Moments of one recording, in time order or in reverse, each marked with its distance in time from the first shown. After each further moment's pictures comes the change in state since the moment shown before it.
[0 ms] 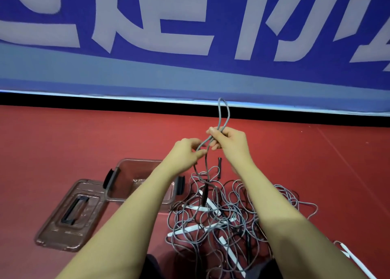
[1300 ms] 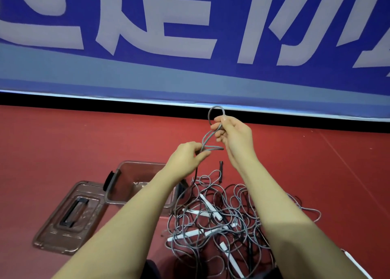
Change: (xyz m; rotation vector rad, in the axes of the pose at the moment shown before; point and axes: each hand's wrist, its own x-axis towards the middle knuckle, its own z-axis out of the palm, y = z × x) left_hand 0.007 -0.013 0.008 0.140 0.078 0.068; right_hand 0.007 -0.023 0.008 0.321 0.053 0.027
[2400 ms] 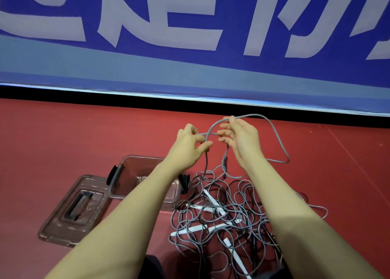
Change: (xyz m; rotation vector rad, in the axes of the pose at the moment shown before) left_hand 0.005 -0.006 -0.006 0.049 0.044 0.006; right_hand 0.012 0.023 -0.009 0.087 0.035 0.130
